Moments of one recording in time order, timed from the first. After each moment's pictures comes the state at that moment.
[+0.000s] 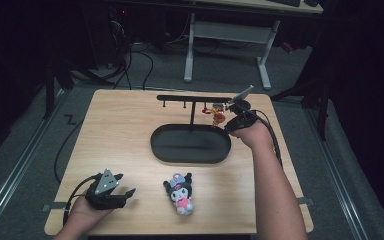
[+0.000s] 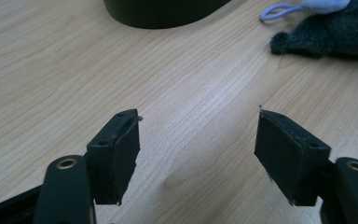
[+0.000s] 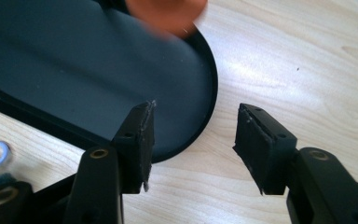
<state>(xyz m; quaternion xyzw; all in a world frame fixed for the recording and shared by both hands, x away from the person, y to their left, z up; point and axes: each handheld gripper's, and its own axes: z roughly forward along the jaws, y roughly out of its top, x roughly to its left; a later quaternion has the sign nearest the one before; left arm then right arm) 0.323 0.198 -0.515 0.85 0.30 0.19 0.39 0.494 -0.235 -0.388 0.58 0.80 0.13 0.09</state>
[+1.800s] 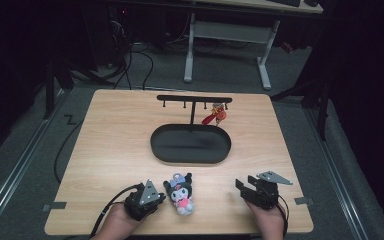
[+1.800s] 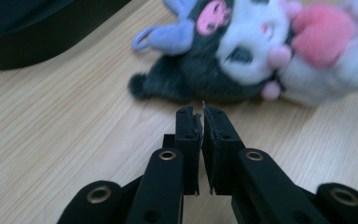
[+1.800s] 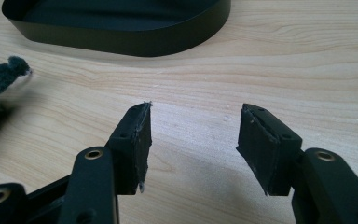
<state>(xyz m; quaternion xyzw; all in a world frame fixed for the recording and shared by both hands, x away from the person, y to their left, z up) 0.299 0.090 -0.515 0.89 0.24 0.14 0.37 0.294 -0.287 -0.508 0.57 0.70 0.38 0.20</state>
